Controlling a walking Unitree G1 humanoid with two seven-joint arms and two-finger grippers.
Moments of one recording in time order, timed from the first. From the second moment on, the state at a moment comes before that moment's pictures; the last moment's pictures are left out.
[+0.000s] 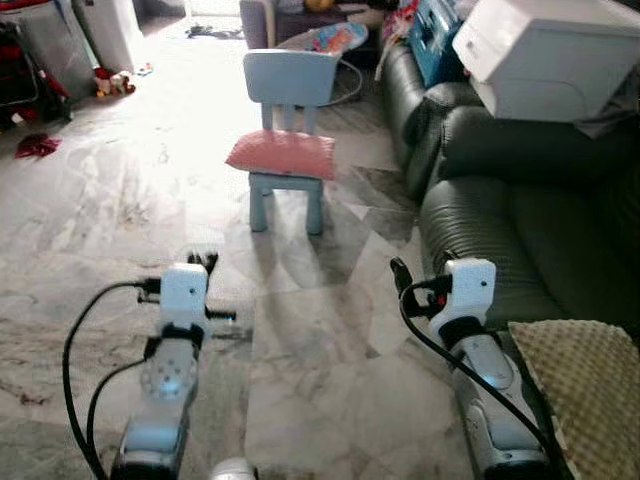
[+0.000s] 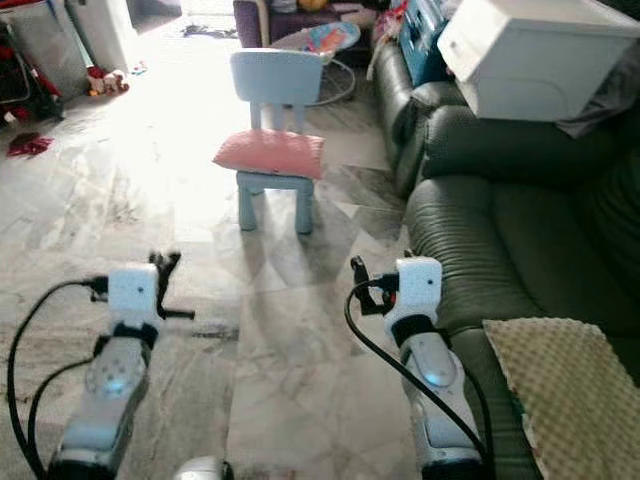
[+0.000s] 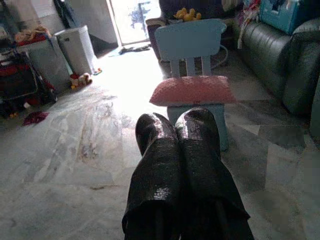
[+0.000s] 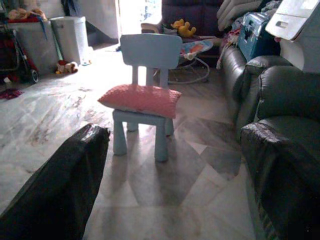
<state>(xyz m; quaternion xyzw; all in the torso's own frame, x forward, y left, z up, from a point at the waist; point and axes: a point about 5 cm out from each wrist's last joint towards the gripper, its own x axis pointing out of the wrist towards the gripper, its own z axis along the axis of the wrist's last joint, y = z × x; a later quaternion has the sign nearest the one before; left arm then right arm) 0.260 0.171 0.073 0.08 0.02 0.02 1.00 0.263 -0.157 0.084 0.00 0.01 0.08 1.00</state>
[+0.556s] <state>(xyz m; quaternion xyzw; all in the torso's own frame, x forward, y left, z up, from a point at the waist) 0.259 0.170 0.076 0.09 0.02 0.00 1.00 0.259 -0.143 0.079 0.01 0.02 0.10 1.00</state>
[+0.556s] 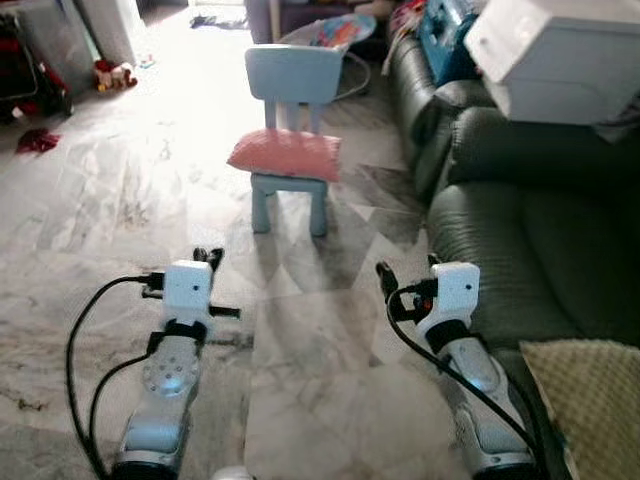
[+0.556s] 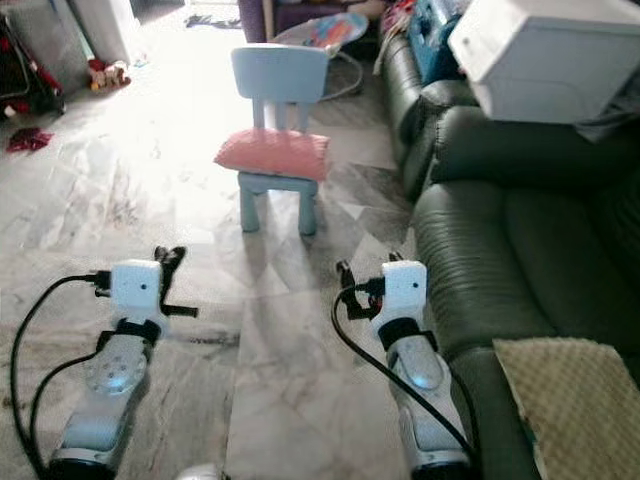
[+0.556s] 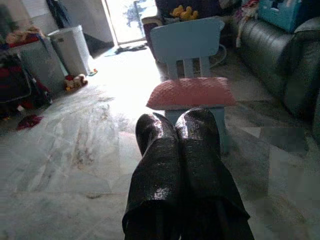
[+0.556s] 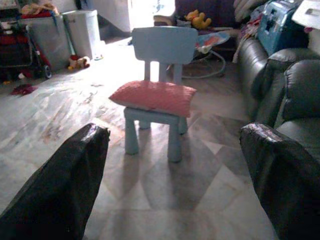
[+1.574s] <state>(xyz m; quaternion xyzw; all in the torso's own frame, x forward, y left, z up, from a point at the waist) 0.258 0.155 0.071 0.07 0.03 -0.01 1.00 0.254 -0.162 0.080 -0.01 0.02 0.08 1.00</state>
